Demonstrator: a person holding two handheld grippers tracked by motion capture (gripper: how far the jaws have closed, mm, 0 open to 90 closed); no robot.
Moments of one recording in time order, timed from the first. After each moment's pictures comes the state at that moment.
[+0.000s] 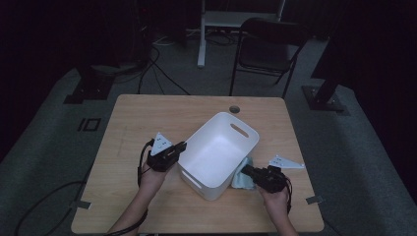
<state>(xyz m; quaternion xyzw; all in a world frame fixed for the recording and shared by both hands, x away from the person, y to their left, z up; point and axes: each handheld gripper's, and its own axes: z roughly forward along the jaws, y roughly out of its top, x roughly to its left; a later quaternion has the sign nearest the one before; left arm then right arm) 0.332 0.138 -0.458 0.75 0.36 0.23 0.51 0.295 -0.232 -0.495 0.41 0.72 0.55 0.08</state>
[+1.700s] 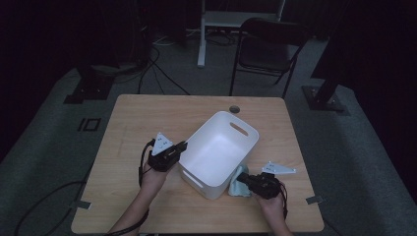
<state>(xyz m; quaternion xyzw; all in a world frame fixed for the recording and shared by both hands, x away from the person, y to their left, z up) 0.333 0.136 -0.459 0.74 0.37 0.23 0.51 0.288 -0.222 -0.514 0.40 0.74 0.53 0.06</state>
